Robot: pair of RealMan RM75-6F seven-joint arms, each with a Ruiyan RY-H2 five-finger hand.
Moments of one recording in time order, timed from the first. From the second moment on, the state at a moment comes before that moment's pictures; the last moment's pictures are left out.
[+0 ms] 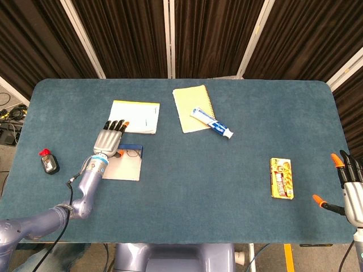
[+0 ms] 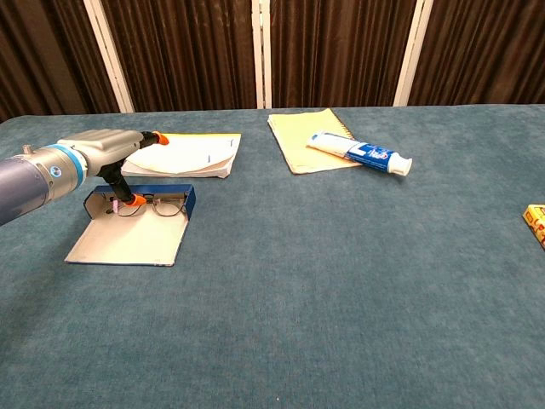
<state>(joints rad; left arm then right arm) -0.84 -1.73 -0.21 -1.01 0.89 0.82 0.40 0.06 -1.04 0.11 -1.64 -1.48 1.54 -0.06</state>
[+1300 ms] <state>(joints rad) -0.63 -1.61 -0.05 -1.30 1.19 0.99 0.28 0.06 -1.03 0.10 -1.64 -1.50 1.55 -0.04</state>
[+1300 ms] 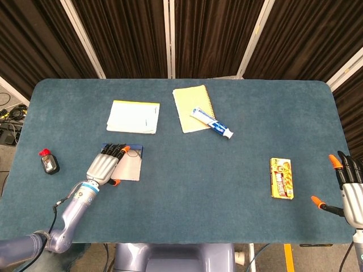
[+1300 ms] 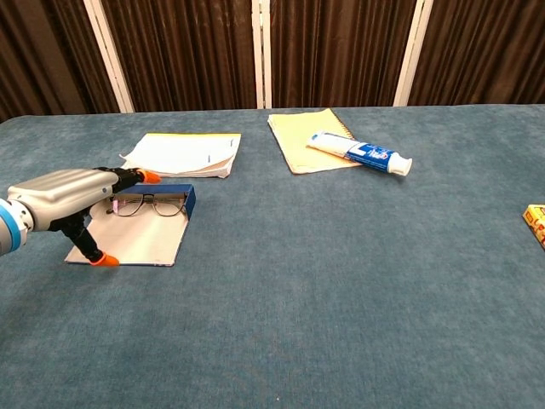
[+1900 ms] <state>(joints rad) -0.62 -1.66 -0.06 -1.23 1.21 0.97 0.27 0.06 -1.04 0.10 -1.64 -1.50 1.54 -0.05</state>
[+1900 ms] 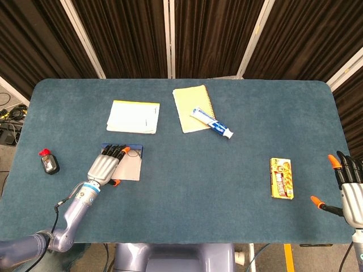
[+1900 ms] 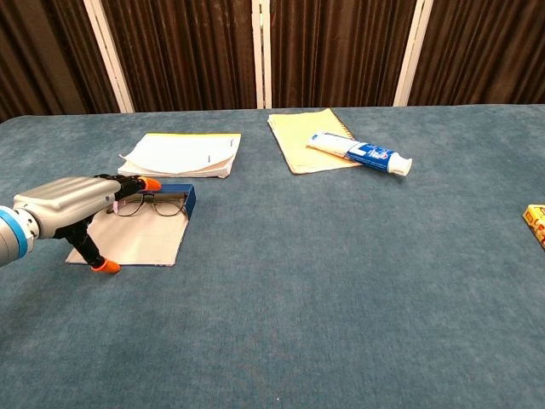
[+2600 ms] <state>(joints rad) -0.60 -1.66 -0.06 -1.20 1.25 0.96 0.21 0.06 -1.04 0.10 -1.64 -1.50 1.54 -0.05</state>
